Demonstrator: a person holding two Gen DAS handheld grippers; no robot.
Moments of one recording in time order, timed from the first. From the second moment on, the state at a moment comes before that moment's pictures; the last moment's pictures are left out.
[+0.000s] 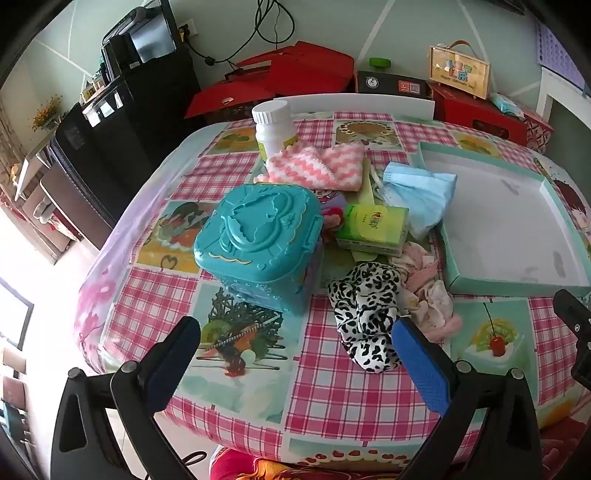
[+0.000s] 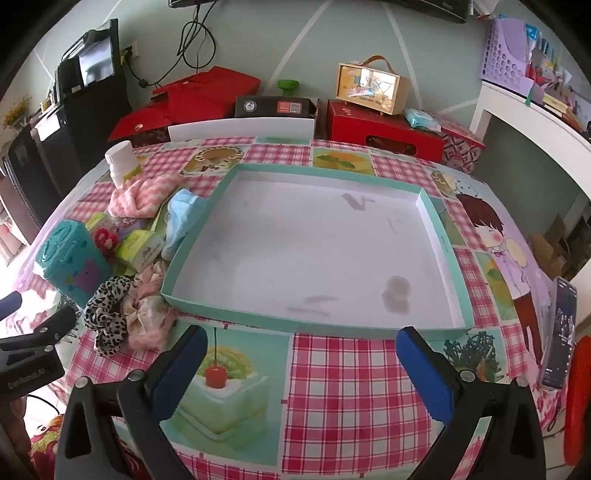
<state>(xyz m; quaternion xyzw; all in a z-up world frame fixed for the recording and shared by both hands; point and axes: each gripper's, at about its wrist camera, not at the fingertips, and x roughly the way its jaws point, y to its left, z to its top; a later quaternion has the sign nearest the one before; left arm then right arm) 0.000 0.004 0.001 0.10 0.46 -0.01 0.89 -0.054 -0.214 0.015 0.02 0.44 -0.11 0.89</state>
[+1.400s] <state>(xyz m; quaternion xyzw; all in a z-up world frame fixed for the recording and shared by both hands) -0.001 0.009 -0.002 0.09 0.46 0.00 0.88 -0.053 -0.218 0.011 0.03 0.45 -0.11 0.88</state>
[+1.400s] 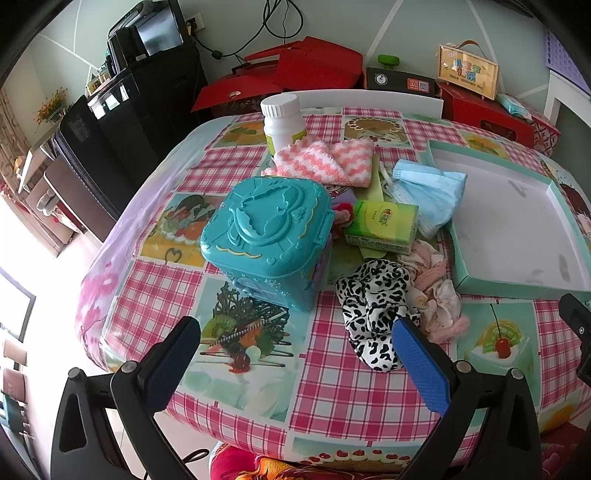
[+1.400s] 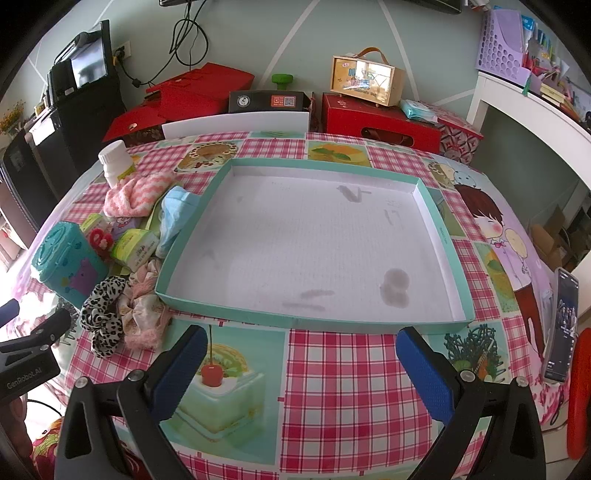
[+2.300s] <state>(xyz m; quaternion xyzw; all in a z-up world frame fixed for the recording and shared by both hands) 0.002 0.021 0.011 0.03 0.46 -0.06 0.89 -0.050 -0.210 0.010 0.01 0.46 -0.11 0.88</state>
